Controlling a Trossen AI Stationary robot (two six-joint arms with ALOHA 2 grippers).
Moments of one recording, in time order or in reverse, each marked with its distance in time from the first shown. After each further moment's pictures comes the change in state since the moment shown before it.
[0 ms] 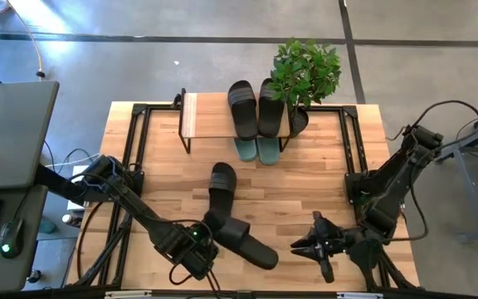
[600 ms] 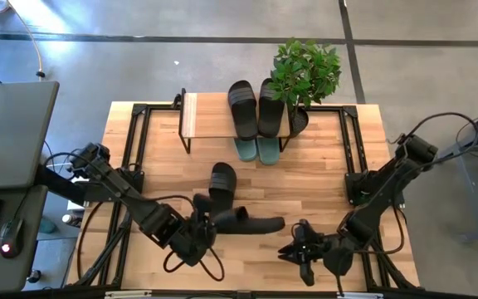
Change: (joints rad) left arm 0.031 -0.165 0.002 0.026 0.123 -0.398; right arm -0.069 0.159 0.000 0.041 -0.126 0.135
